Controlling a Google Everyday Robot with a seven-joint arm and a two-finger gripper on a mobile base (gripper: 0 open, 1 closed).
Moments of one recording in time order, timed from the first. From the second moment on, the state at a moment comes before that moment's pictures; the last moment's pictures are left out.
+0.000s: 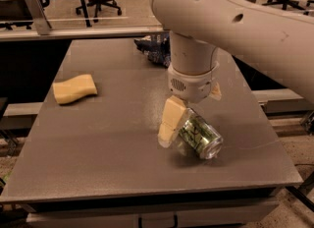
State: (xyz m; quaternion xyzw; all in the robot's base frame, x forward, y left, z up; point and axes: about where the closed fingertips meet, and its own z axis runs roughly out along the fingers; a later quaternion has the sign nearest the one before) arm 0.457 -0.091 0.859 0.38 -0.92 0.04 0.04
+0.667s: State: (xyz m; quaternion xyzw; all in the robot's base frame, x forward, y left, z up) arm 0.462 -0.086 0.857 0.39 -0.92 0.03 0.04
